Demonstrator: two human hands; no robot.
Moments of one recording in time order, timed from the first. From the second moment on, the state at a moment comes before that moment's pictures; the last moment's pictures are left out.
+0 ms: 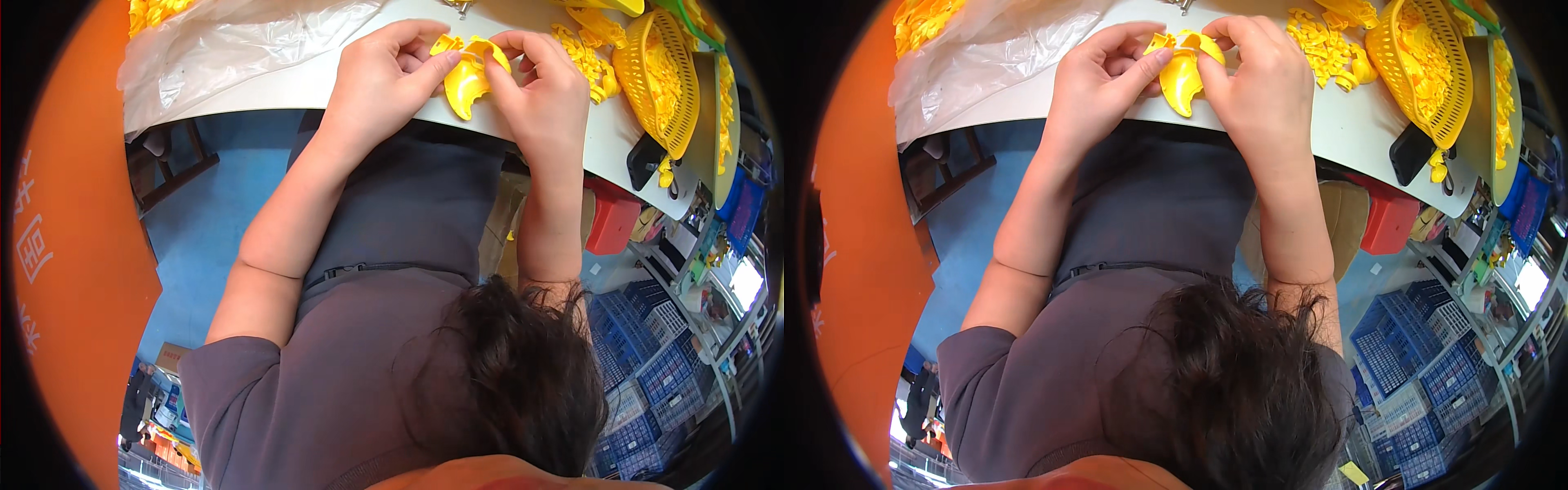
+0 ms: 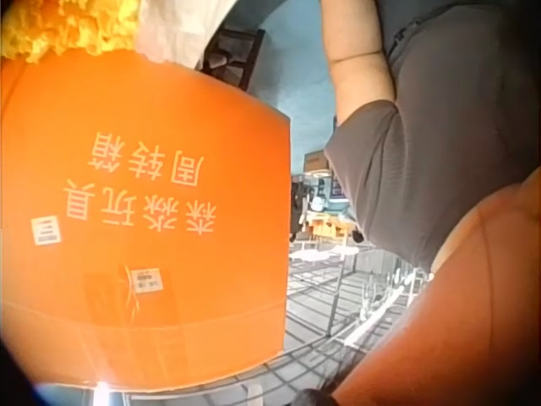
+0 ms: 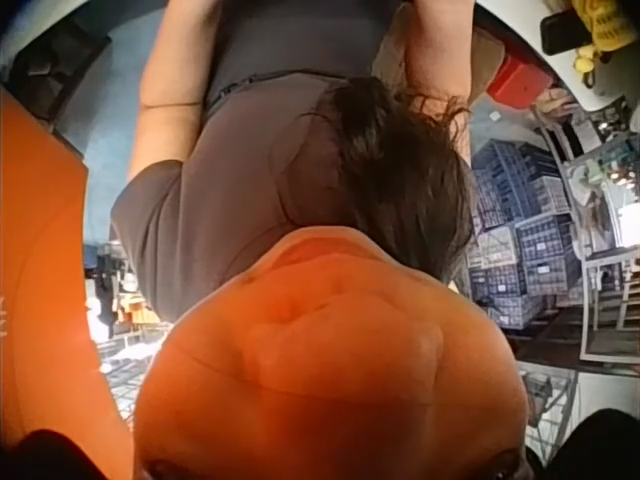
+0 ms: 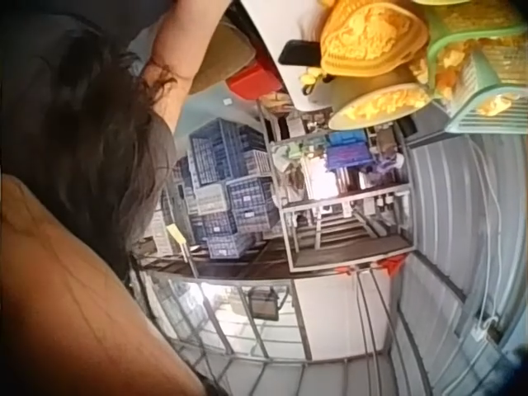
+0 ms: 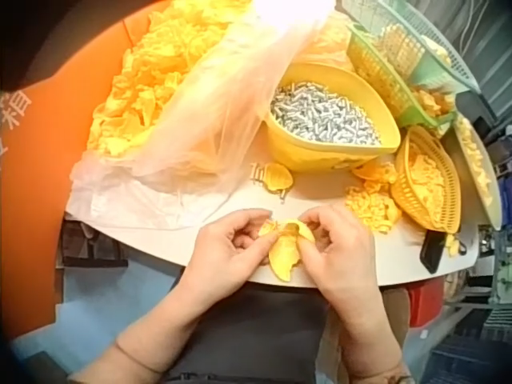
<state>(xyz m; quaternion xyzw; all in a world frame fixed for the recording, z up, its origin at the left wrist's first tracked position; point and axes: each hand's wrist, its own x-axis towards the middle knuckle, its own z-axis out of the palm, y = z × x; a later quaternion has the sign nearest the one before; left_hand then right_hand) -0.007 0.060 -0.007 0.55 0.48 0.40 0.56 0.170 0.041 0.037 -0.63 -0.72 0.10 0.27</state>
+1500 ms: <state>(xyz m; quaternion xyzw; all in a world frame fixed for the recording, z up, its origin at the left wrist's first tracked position) -0.009 0.065 -0.009 0.51 0.44 0.37 0.64 0.175 0.036 0.021 -0.55 -0.75 0.18 0.31</state>
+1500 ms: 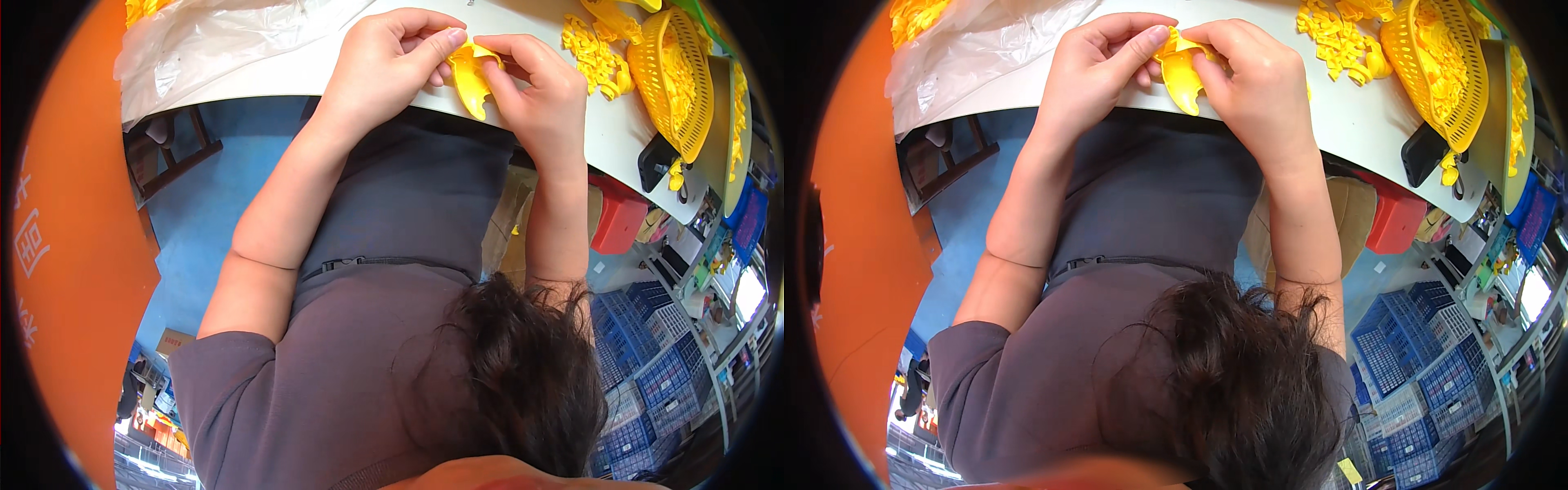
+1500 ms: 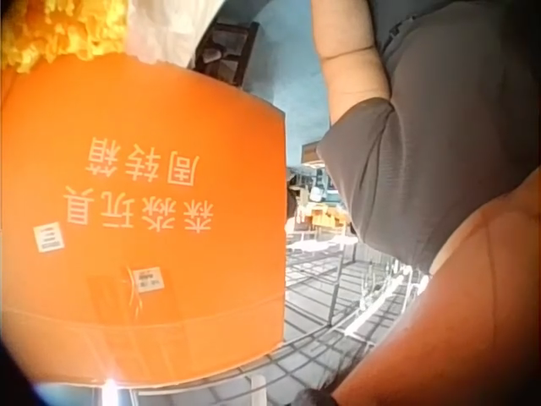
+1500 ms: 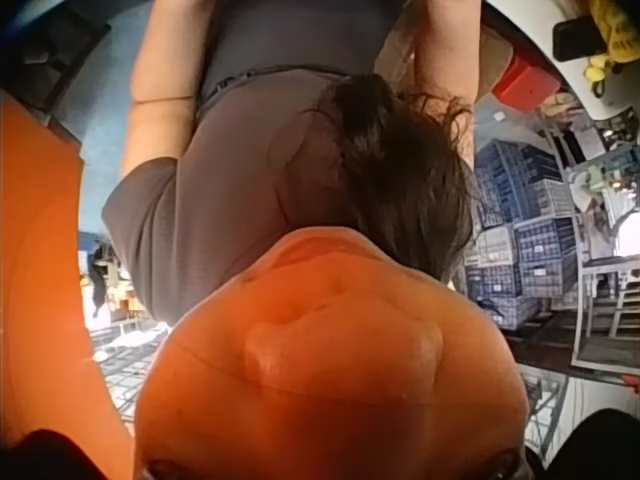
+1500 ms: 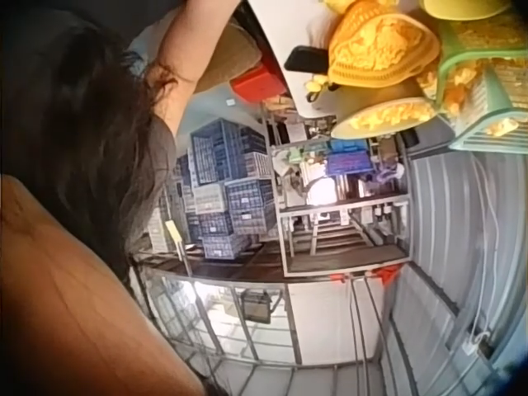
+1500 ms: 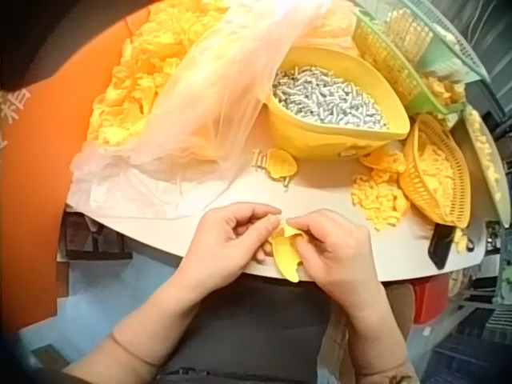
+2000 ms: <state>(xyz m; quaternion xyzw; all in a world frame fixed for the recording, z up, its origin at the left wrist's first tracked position) -0.003 0.065 -0.001 0.44 0.45 0.37 0.69 0.174 0.040 0.028 -0.56 -0.75 0.20 0.29</state>
